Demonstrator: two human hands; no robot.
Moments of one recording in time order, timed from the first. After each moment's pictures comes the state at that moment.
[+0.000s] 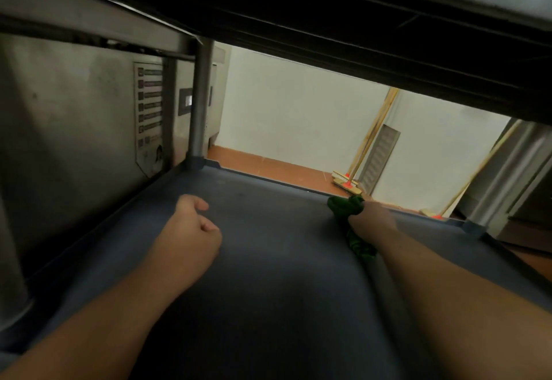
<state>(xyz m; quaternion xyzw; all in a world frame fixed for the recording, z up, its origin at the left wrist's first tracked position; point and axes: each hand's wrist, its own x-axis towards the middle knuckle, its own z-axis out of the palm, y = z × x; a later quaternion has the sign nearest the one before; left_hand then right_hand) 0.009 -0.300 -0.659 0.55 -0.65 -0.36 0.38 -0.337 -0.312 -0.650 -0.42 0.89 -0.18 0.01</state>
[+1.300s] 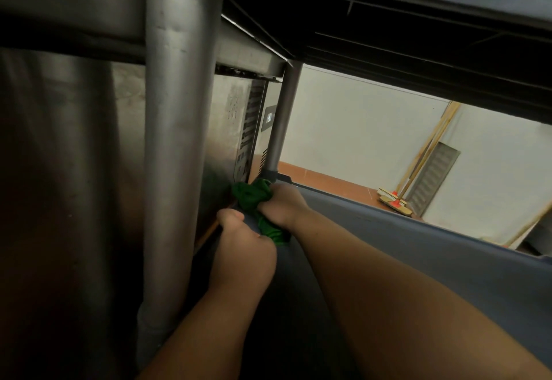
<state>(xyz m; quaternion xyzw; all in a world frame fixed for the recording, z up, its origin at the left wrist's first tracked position) 0.063 -0.322 -0.672 0.58 -0.49 -0.38 0.53 -0.040 -0.437 -0.656 -0.69 0.68 -0.21 0.12</state>
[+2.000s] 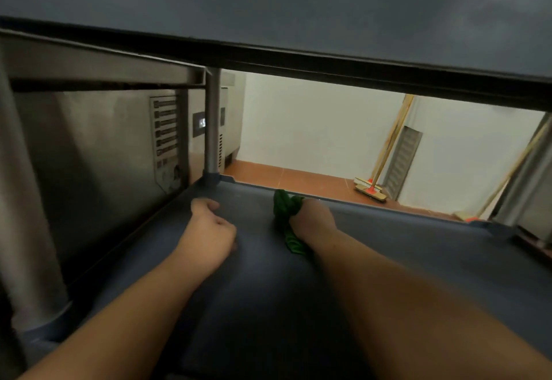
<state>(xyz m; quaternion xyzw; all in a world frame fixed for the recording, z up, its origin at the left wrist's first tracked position) -0.015 -0.292 -0.638 0.54 -0.60 -0.40 0.43 -0.228 -0.340 -0.650 -0.55 0.79 -0.25 0.08</state>
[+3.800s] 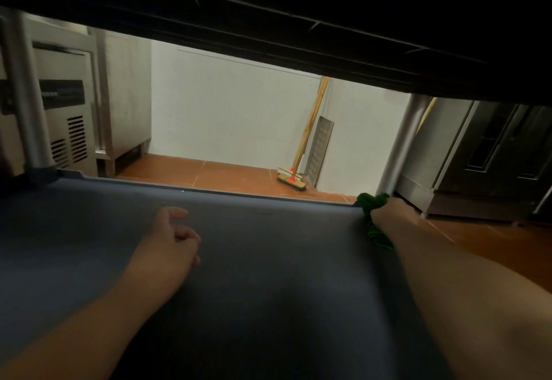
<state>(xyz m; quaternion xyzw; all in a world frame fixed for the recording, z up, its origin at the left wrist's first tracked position) -0.200 -0.272 -0.665 0.51 -0.64 -0.46 0.36 -0.579 -0.195 -0.628 -0.26 0.93 -0.25 -0.01</state>
